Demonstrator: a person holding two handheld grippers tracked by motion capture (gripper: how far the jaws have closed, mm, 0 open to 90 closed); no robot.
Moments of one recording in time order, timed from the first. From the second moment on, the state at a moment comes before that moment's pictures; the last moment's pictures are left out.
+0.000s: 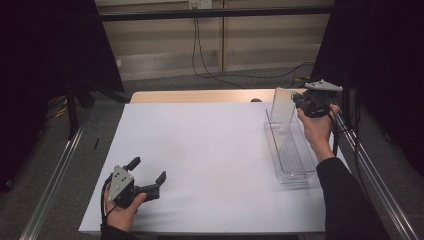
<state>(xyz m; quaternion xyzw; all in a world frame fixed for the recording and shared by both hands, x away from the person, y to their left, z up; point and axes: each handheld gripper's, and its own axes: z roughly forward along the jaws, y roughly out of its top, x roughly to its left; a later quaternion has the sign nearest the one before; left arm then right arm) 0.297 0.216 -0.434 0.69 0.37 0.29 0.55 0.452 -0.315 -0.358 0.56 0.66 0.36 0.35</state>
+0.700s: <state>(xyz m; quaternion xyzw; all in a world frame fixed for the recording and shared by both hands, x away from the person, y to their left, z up) 0.298 0.215 -0.435 0.70 0.36 0.29 0.55 0.458 -0.317 -0.378 0.56 0.68 0.34 0.33</state>
